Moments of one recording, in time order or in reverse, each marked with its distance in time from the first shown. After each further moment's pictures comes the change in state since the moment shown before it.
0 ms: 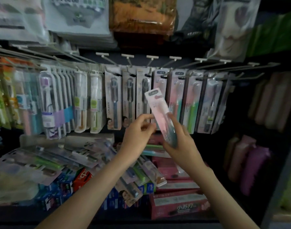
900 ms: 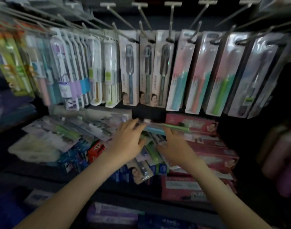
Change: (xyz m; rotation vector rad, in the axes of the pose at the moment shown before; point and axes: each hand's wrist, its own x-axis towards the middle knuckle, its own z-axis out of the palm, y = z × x) left_hand -0.038 -0.083 -0.029 1.076 -0.256 -0.077; right_hand -0.002 0.042 0.089 -0.082 -0.548 0.190
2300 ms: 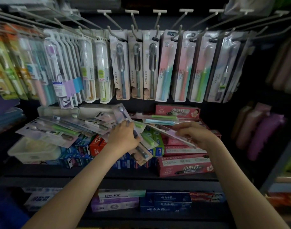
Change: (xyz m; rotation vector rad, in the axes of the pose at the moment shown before) left_hand -0.014 -0.008 0.006 -0.016 -0.097 -0.093; right_hand -0.040 0.049 -0.042 0.781 -0.015 0.365
